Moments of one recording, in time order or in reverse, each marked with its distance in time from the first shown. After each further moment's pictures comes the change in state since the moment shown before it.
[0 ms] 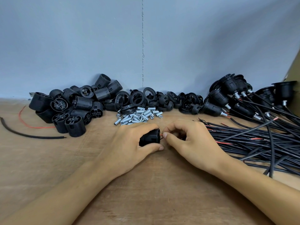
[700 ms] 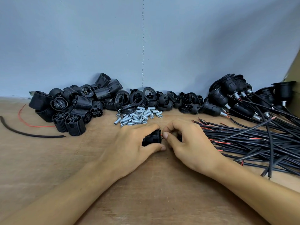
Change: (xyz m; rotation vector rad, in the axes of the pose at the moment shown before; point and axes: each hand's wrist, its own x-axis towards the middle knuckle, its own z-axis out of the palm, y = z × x) left_hand 0.000 0.011 0.001 -0.016 0.014 -0.006; right_hand 0.000 -0.005 0.007 -0.065 0.002 0.060
